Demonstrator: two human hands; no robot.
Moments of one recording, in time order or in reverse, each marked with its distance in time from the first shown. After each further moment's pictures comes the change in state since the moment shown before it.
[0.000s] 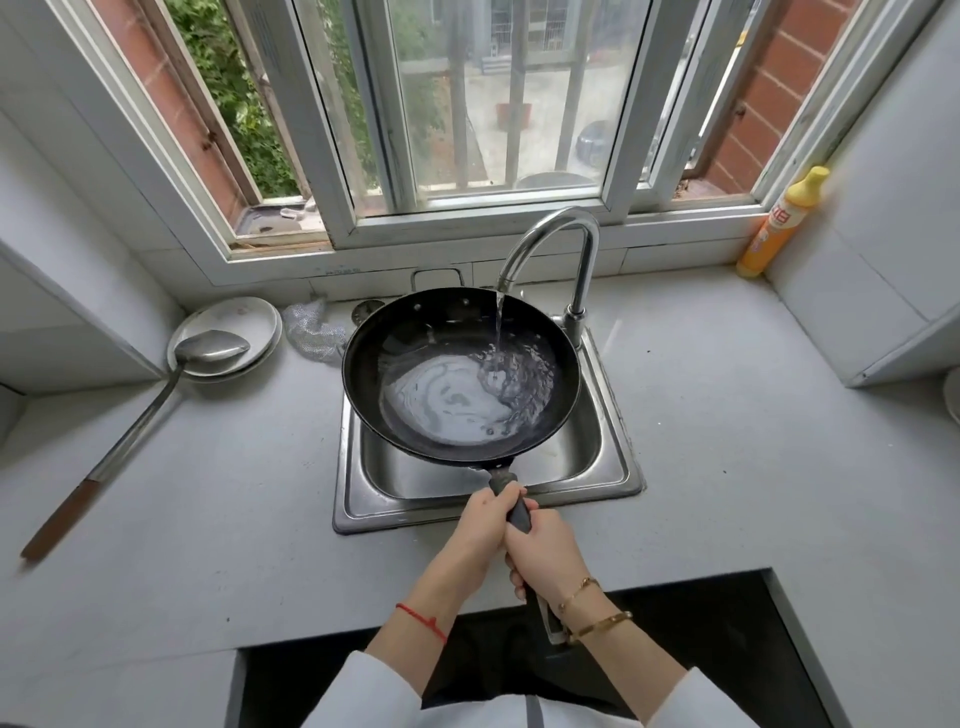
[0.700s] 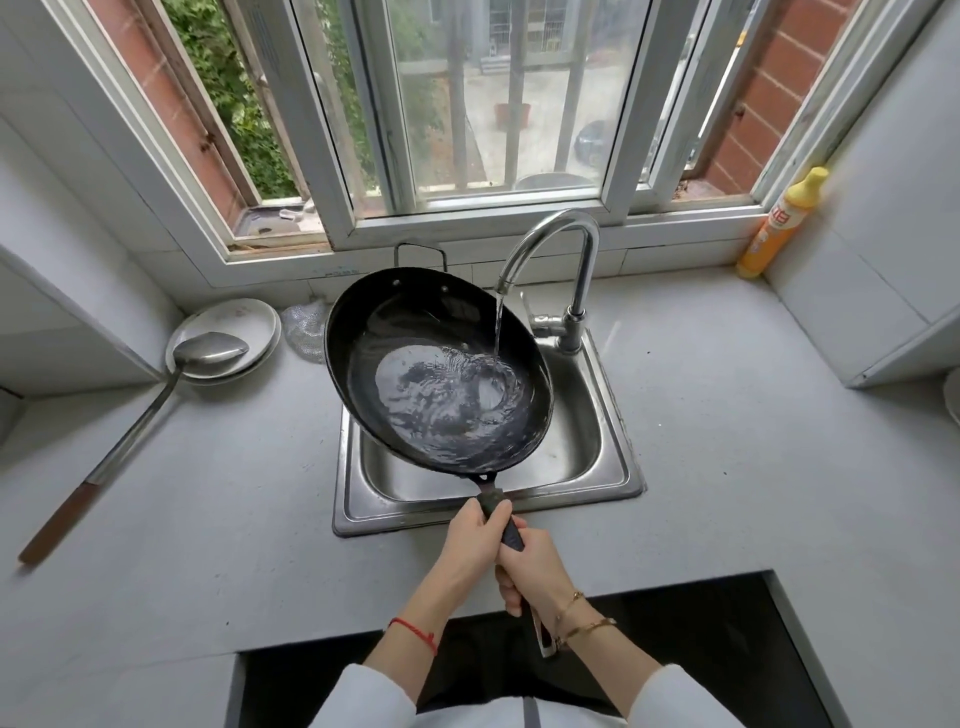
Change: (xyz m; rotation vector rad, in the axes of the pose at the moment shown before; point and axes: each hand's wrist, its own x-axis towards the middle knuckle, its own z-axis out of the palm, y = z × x) left_hand 0.005 -0.020 -0.017 0.294 0.105 0.062; right_hand 0.016 0.029 0.008 0.137 -0.174 -0.034
